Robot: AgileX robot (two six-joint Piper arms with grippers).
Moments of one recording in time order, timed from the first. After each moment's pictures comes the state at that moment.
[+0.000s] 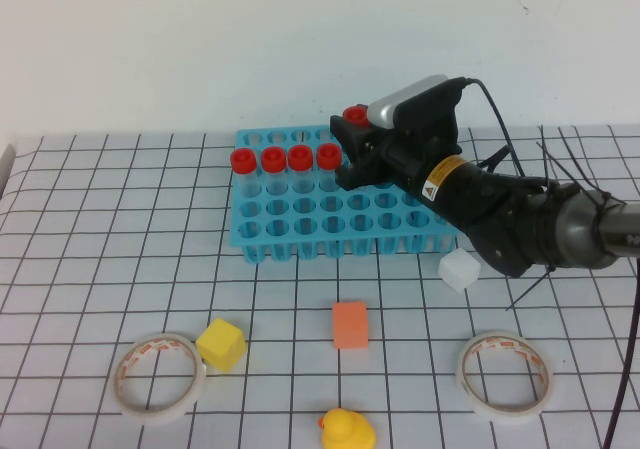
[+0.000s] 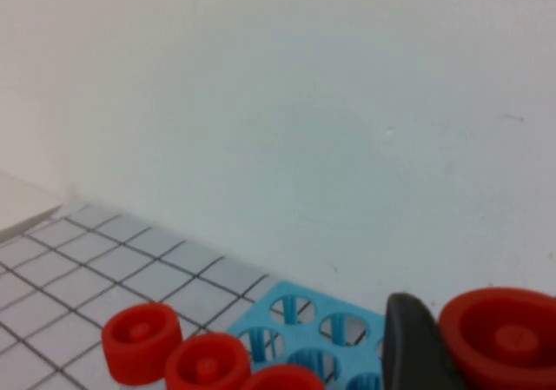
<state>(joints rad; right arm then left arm) 0.46 2.22 -1.40 -0.29 -0.74 0.26 -0.74 0.38 -0.23 0.04 0.59 0.05</state>
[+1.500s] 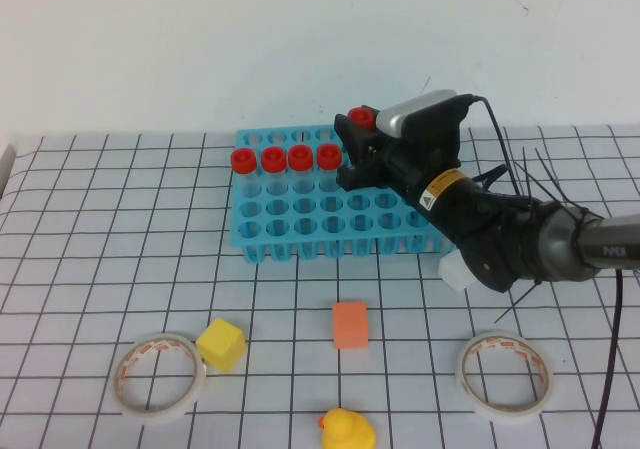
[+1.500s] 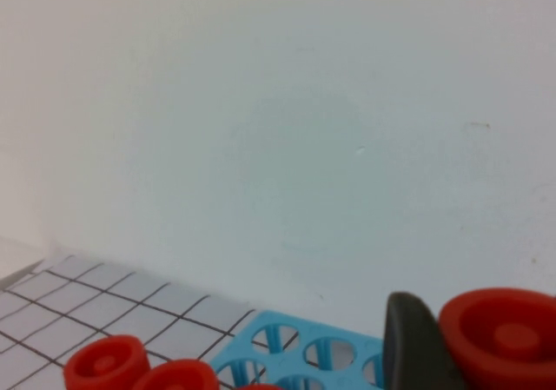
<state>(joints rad) 0.46 2.30 -1.42 -0.19 -0.88 0.25 -0.74 0.38 -0.23 0.04 0.59 0.05</state>
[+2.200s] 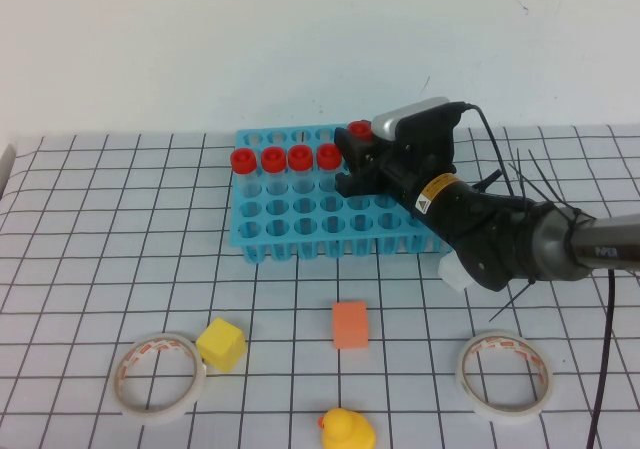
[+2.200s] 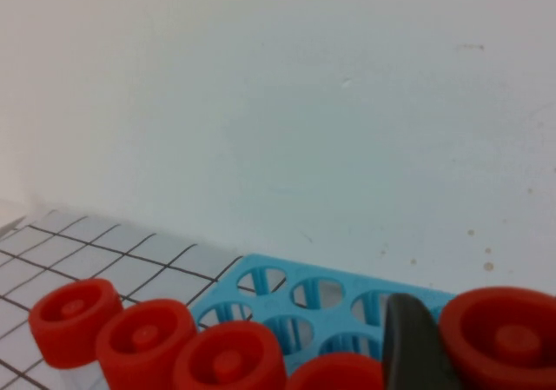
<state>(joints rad) 0.46 2.33 -1.45 -0.19 -0.80 0.27 -0.74 0.38 -0.23 0.04 0.59 0.05</state>
